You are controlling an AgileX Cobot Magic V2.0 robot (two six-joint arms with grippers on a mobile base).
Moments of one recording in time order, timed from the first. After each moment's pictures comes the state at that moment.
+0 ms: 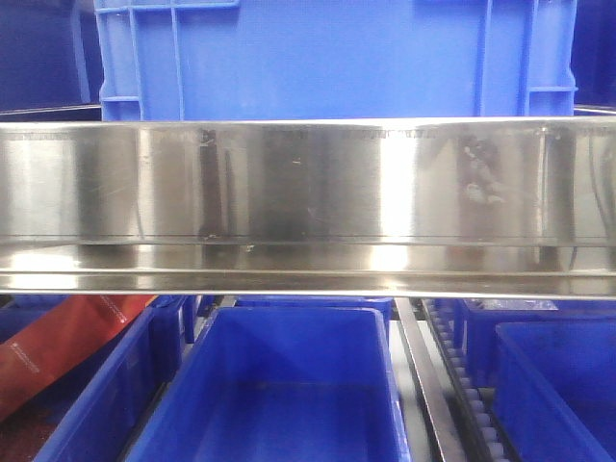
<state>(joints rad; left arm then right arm) -0.38 0.64 -1.00 -0.05 0.69 0.09 0.11 0.53 -0.83 0.12 0.59 -0.12</state>
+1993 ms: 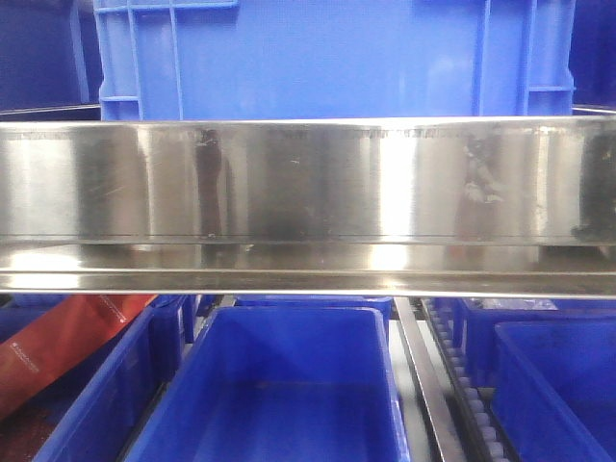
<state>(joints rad) -0.38 0.49 -0.83 -0.07 0.68 0.00 0.42 1.48 -1.77 0.15 0.81 -0.17</state>
